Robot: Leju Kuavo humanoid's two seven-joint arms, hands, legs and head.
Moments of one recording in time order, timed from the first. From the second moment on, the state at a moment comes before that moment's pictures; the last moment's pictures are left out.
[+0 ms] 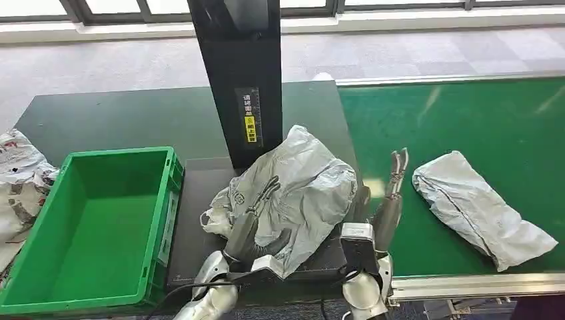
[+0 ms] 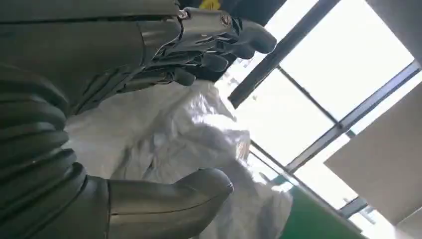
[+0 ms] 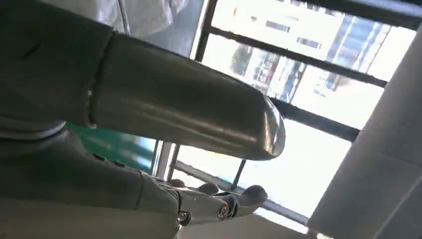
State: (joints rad) left arm -0.19 -0.29 -0.35 -1.00 -0.68 0.42 -0.55; right arm -0.06 0.26 0.22 -1.42 0.56 -0.70 -0.70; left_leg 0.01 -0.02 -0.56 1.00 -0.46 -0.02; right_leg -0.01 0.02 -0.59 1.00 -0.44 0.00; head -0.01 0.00
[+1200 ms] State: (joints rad) left arm -0.48 -0.36 -0.56 -0.50 -1.10 0.44 0.11; right arm -0.03 0.27 0.10 -1.55 0.56 -0.70 -0.70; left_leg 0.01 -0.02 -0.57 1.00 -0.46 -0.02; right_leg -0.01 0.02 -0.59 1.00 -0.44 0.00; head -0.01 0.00
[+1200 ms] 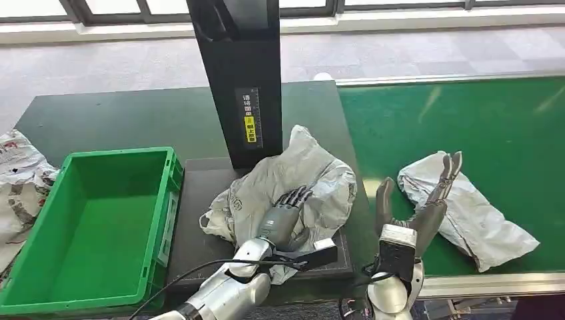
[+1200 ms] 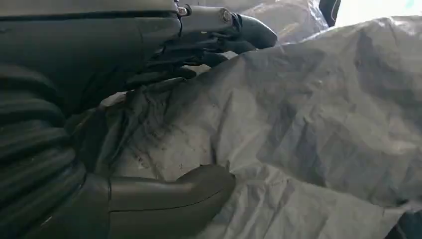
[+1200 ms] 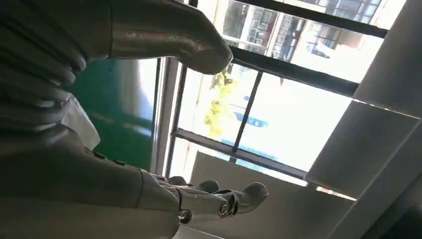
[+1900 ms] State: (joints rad) left arm -0.53 -0.37 -0.59 -0.43 -1.36 0.37 0.29; right arm -0.03 0.27 0.10 -1.54 0.52 -0.70 -0.70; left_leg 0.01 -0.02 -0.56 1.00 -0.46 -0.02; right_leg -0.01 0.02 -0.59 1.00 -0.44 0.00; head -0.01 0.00
